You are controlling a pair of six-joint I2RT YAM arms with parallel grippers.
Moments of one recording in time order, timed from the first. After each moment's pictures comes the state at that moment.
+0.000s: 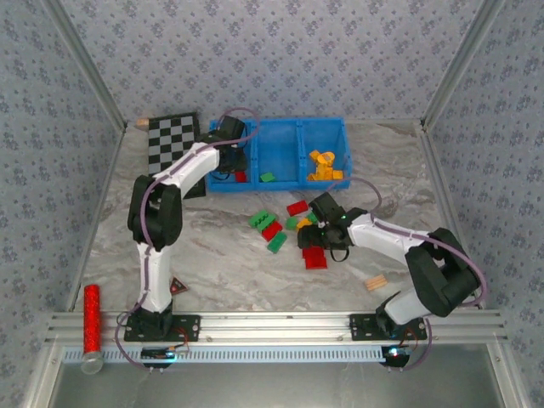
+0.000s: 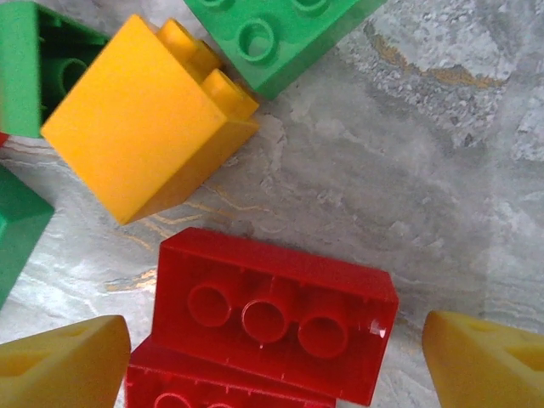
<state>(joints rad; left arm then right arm) -0.42 2.10 1.75 -0.73 -0.13 -0.50 0.62 1.48 0.77 -0.50 -0.01 0.57</state>
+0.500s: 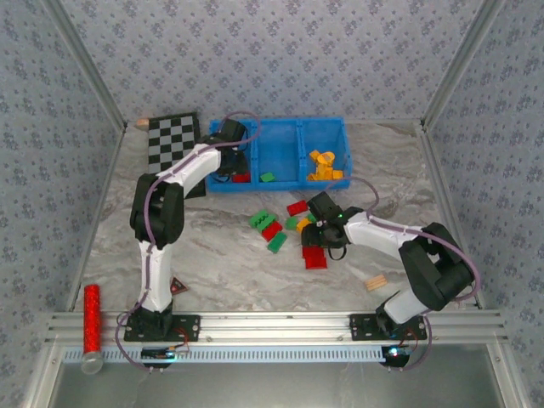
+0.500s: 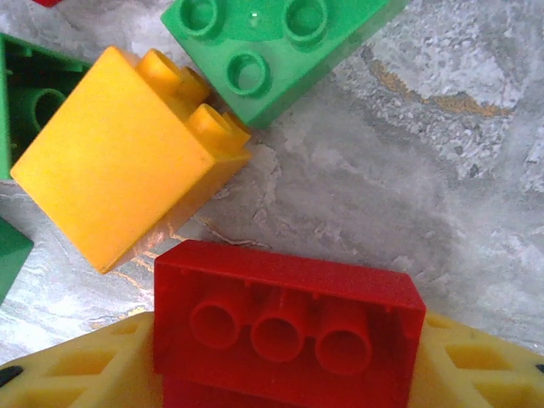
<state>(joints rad) -0.42 2.12 1.74 -0.72 -0.13 -0.50 0.62 1.52 0.79 -0.48 0.01 0.58</state>
